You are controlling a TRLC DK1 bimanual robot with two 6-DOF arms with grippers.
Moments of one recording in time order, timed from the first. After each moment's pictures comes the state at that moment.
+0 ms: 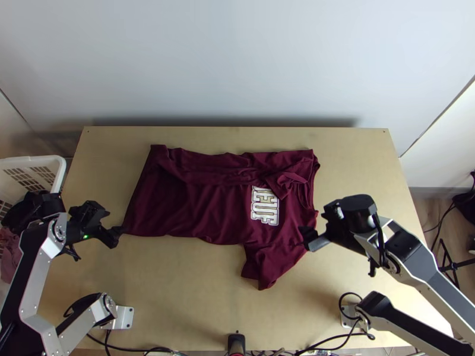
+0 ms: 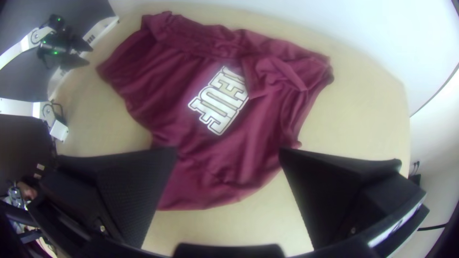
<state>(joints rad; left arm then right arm) 0.43 1.09 0.69 -0.68 0.48 0.92 0.63 0.91 0.88 -0.80 0.00 0.15</state>
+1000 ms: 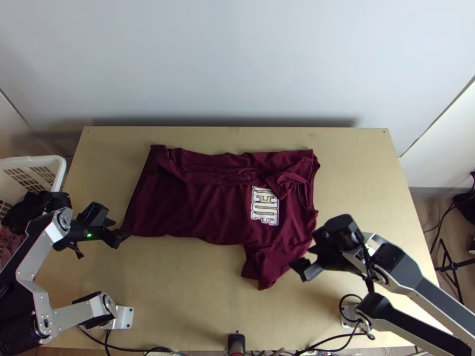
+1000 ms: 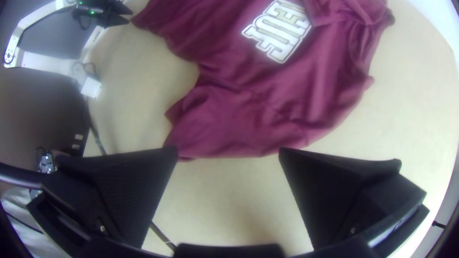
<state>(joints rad) 0.44 1.31 0.71 -0.69 0.48 0.90 0.75 0.88 0.71 -0.85 -0.23 0.27</state>
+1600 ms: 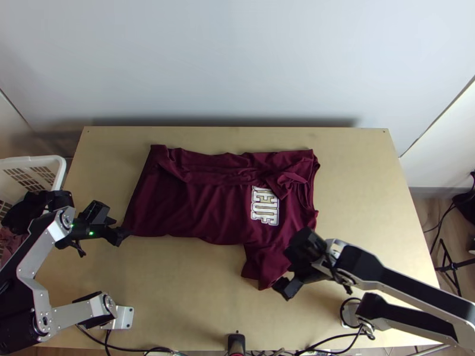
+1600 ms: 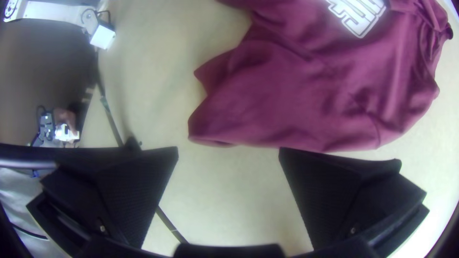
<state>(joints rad) 0.43 1.33 0.70 -0.65 0.47 0.85 0.97 1.09 0.67 -0.71 -0.30 0.30</state>
